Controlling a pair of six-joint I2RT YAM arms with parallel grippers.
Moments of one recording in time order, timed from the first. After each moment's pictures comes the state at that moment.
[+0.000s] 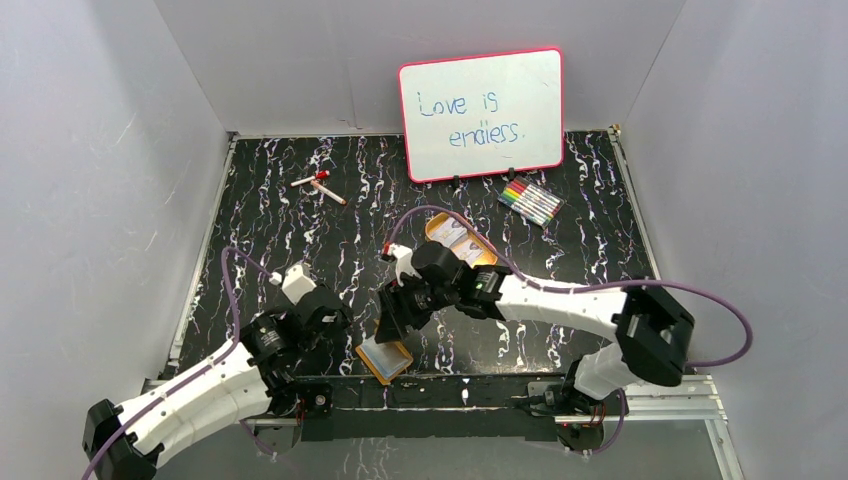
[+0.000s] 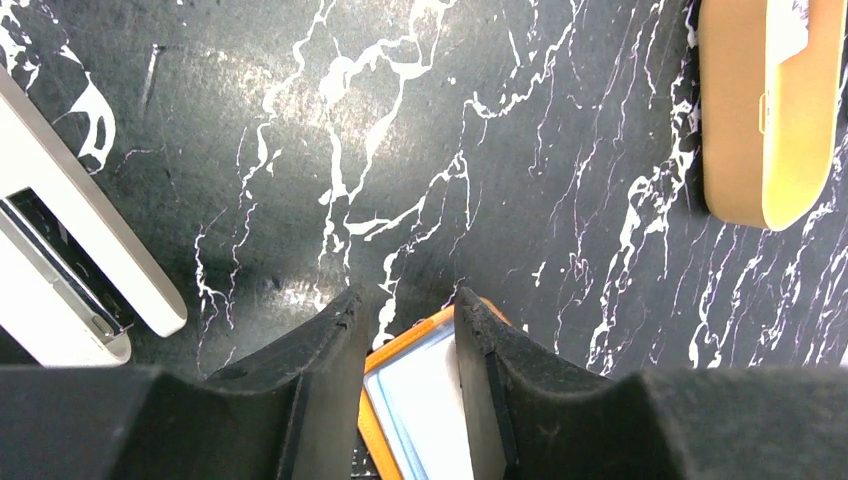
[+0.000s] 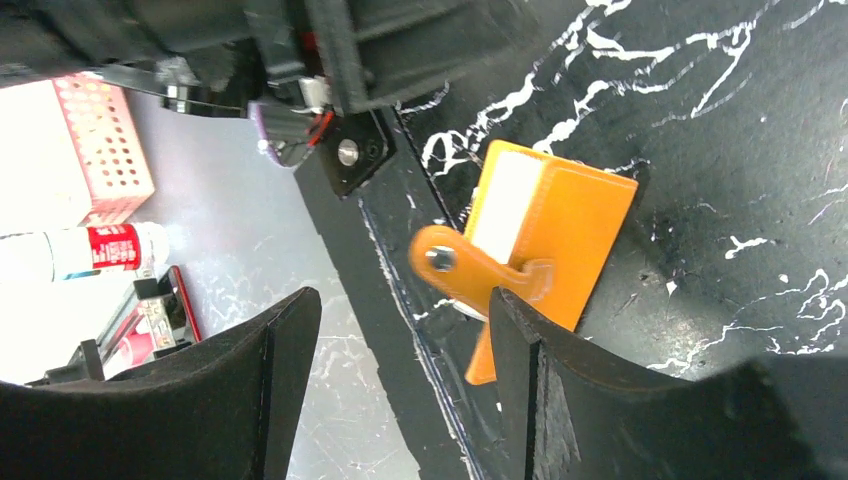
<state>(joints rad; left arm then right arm) -0.86 0.64 0.41 -0.67 -0.47 -1.23 1.13 1.48 0.95 -0.13 -0.42 0.56</state>
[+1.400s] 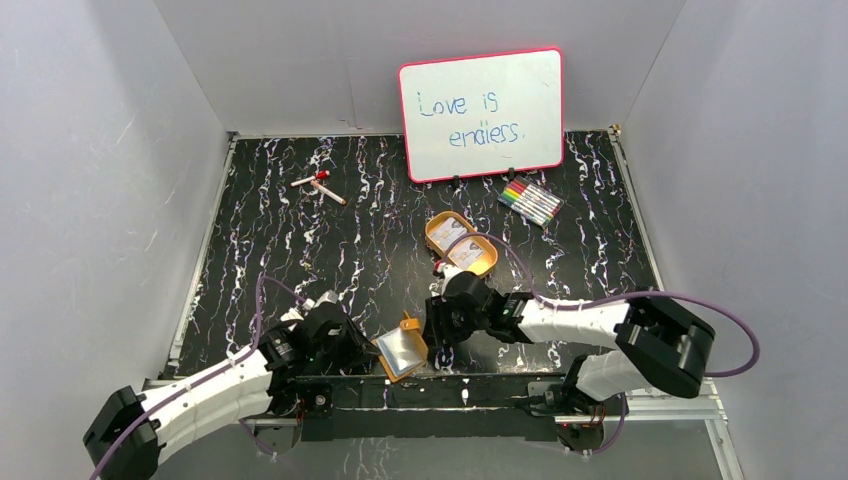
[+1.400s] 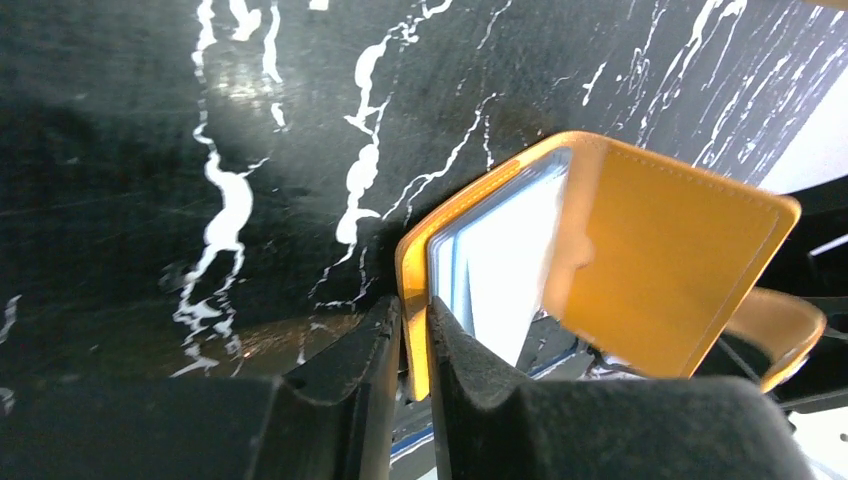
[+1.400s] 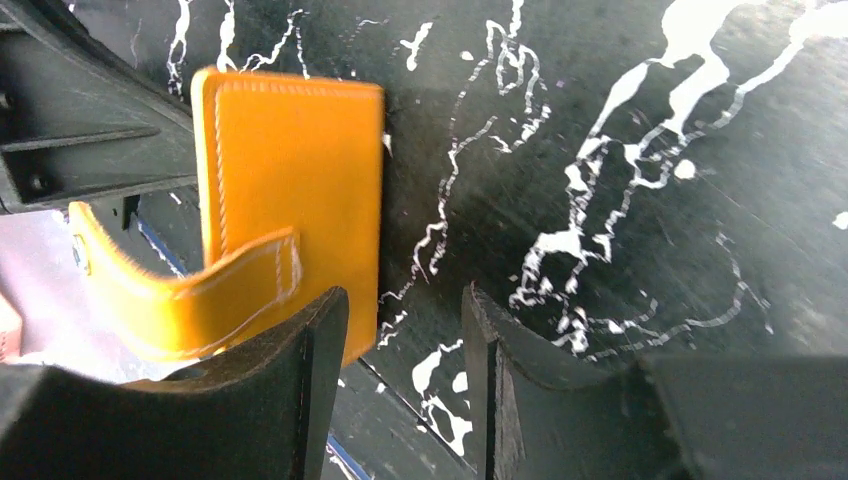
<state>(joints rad) -0.86 0.67 0.18 -0.41 0.03 -1.36 1.08 1.33 0.54 -0.01 -0.15 0.73</state>
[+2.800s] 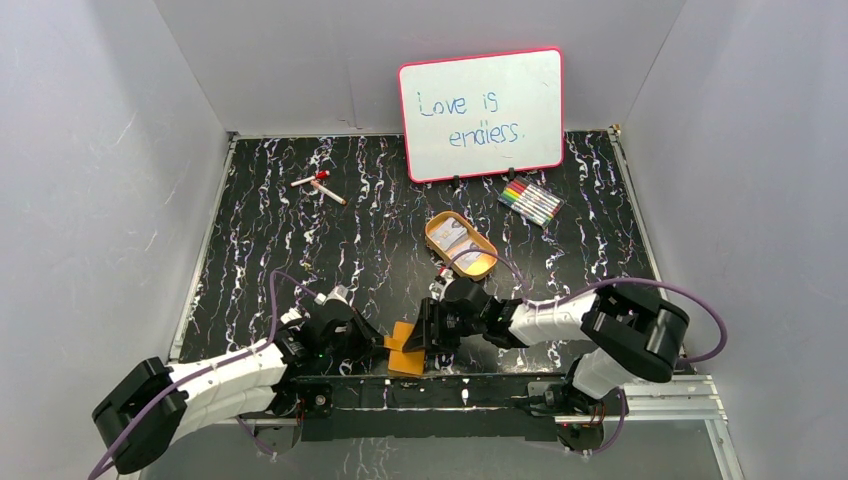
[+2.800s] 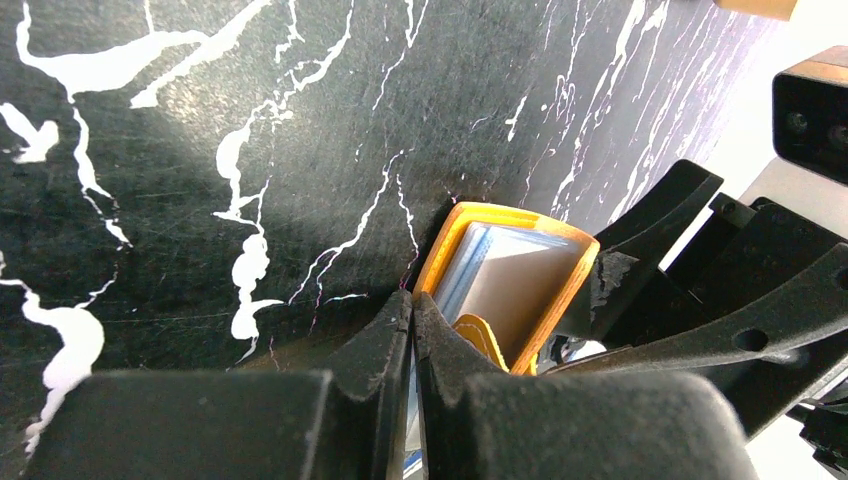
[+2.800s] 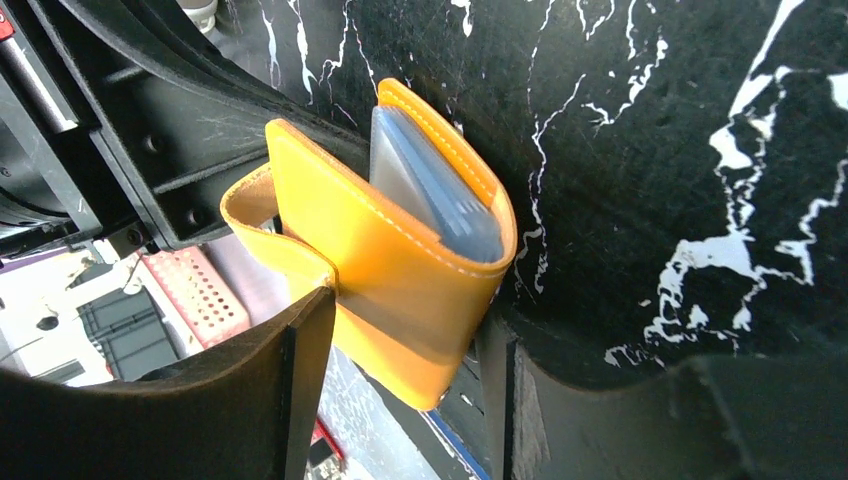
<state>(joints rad) -0.86 0.90 0.12 0.00 0.06 -1.36 1.07 1.49 0.48 0.30 -0.32 1.12</state>
